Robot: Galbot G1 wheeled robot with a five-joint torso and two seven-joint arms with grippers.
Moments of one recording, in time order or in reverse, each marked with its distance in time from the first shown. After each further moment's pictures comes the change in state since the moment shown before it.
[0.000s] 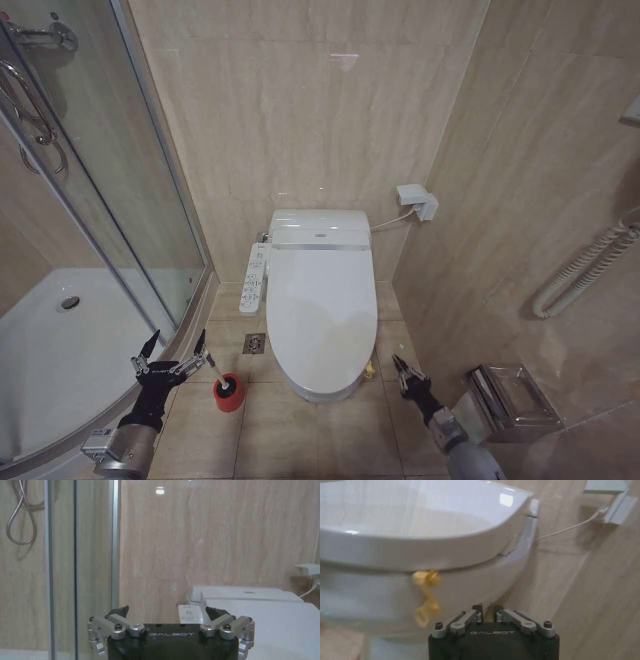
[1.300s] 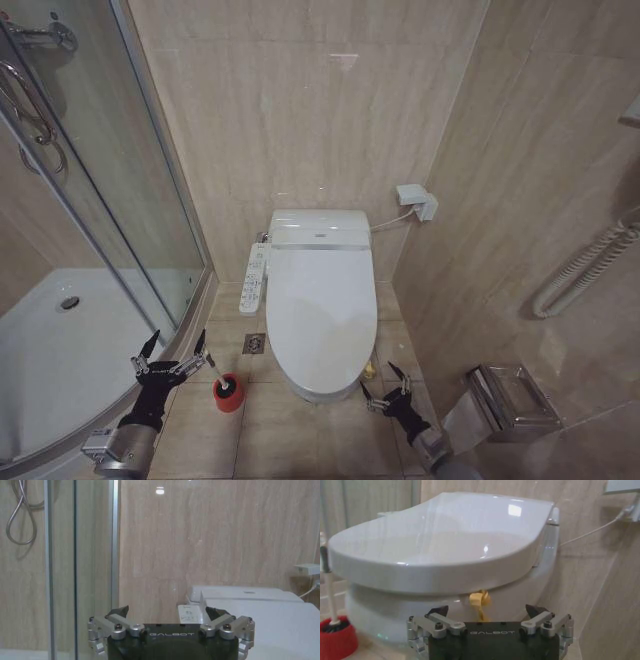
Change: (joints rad) left arm 0.000 0.000 0.000 0.000 0.000 0.000 0.000; right arm -0.030 0.086 -0.035 0.033 0.031 0.047 -0.032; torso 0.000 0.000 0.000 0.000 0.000
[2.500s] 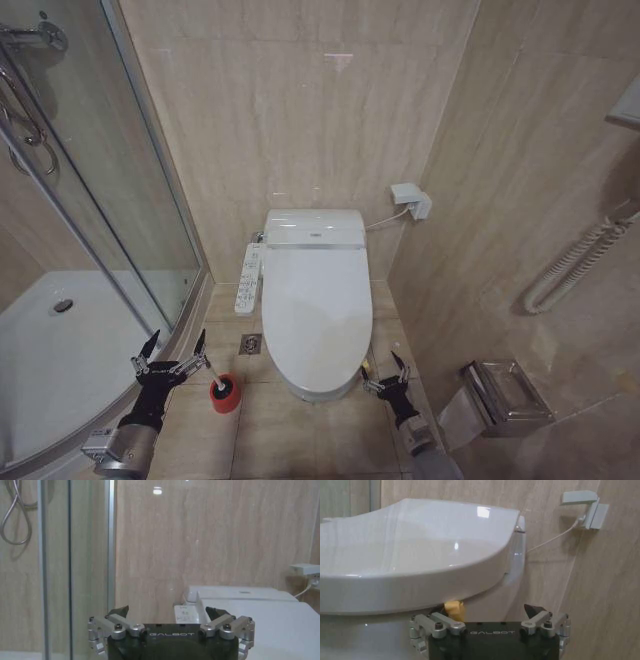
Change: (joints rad) left arm 0.000 0.000 0.000 0.000 0.000 0.000 0.000; right arm 0.076 0.088 0.004 -0.073 -0.046 0.026 0.144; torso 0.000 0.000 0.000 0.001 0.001
